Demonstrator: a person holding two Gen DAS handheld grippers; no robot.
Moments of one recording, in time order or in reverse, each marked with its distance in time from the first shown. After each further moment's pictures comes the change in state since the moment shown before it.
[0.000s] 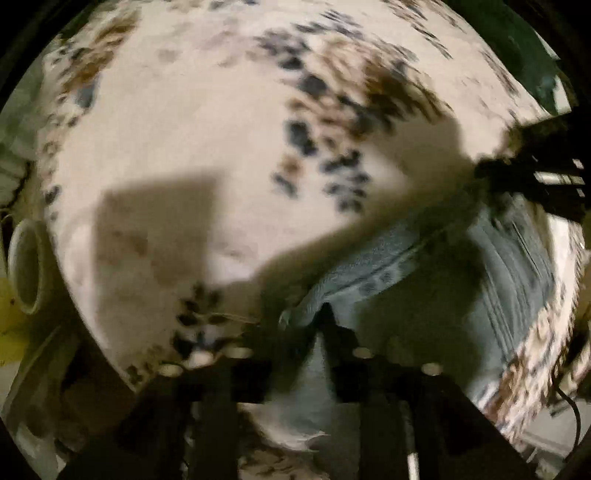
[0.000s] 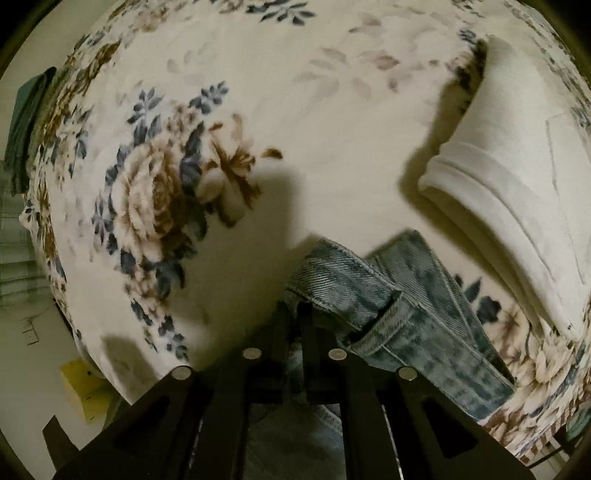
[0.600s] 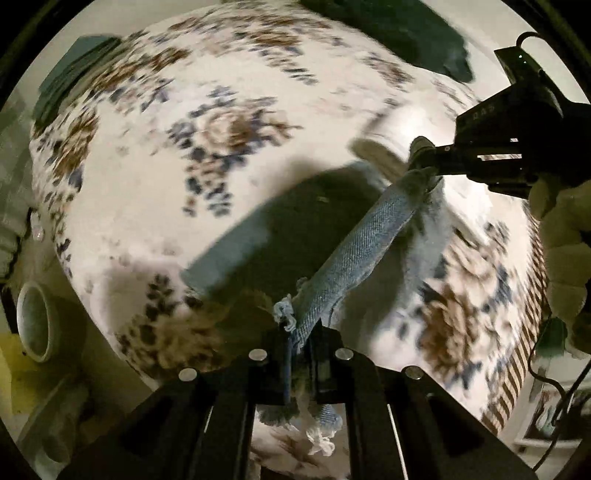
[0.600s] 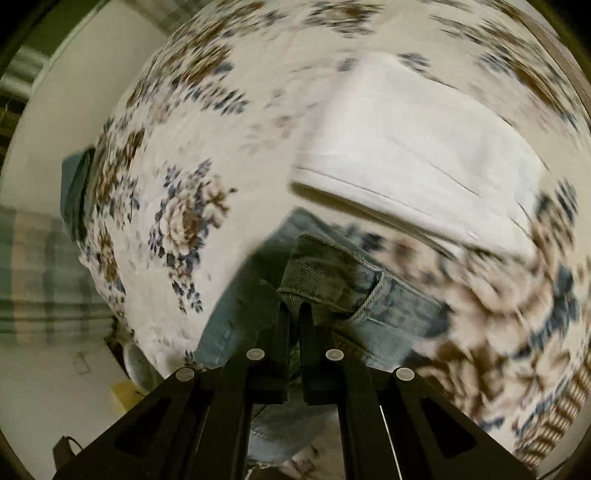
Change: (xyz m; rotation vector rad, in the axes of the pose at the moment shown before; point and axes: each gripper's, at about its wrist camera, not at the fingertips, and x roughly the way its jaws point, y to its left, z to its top) left arm -0.102 -0.089 -0.064 0.249 -0.152 -0.076; right arm -0.124 -0.082 -0.082 0.097 -0.202 0.128
